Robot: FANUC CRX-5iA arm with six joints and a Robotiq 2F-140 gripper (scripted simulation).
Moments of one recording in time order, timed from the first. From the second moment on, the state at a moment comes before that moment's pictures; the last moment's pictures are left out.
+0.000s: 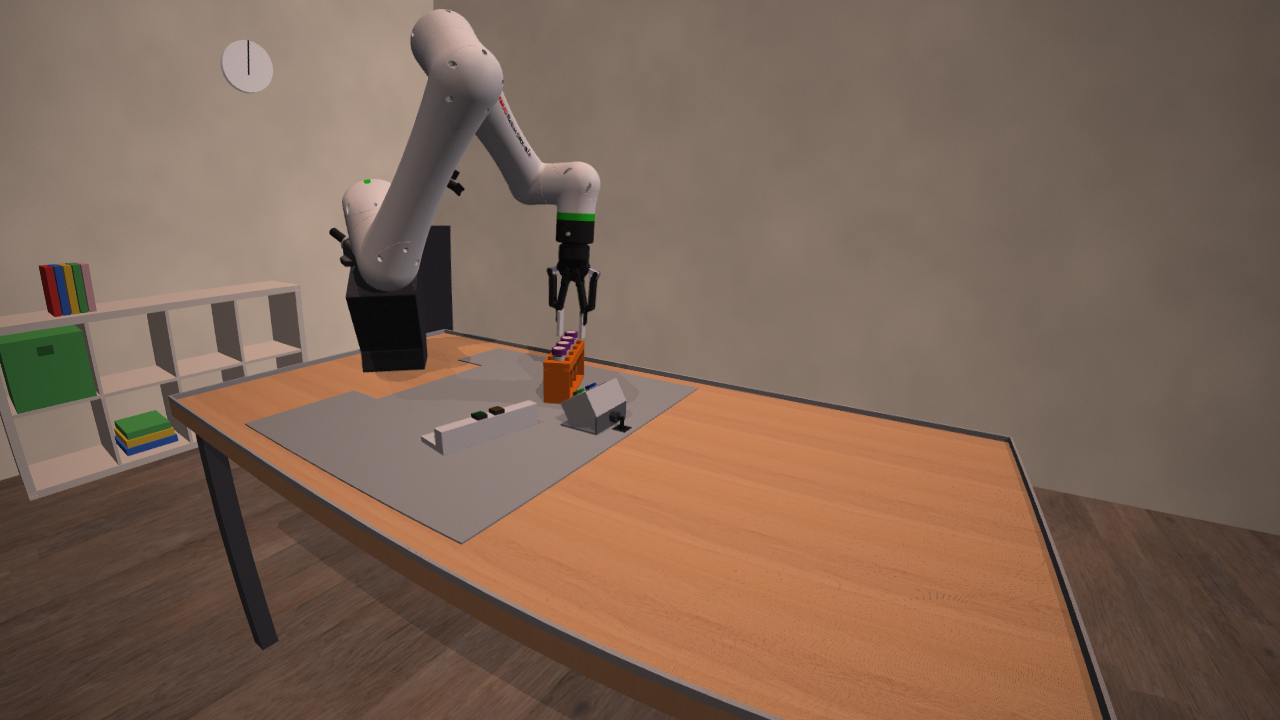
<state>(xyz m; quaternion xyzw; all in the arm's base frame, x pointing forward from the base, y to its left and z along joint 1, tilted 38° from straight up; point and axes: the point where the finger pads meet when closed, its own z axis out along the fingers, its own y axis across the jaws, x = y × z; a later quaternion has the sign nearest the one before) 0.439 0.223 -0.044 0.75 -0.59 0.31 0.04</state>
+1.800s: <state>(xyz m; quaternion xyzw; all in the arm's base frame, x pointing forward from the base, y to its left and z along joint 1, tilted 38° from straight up) 0.438 0.222 -0.044 0.89 -0.32 0.31 0.13</state>
